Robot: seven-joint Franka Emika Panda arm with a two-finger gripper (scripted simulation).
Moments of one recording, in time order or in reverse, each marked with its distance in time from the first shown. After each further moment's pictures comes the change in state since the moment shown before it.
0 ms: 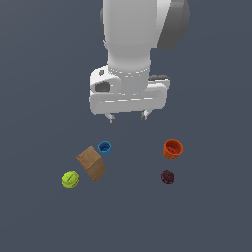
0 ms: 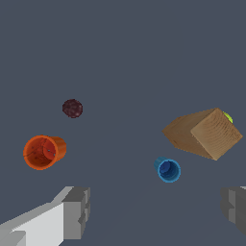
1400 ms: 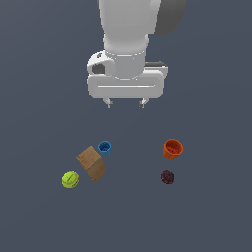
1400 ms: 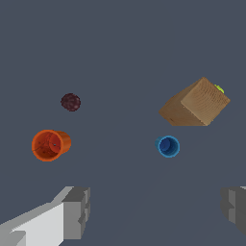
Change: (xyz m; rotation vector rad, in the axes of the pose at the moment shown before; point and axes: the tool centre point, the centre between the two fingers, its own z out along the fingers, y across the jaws) arm -0.037 0.001 -0.020 0.013 -0.028 0.138
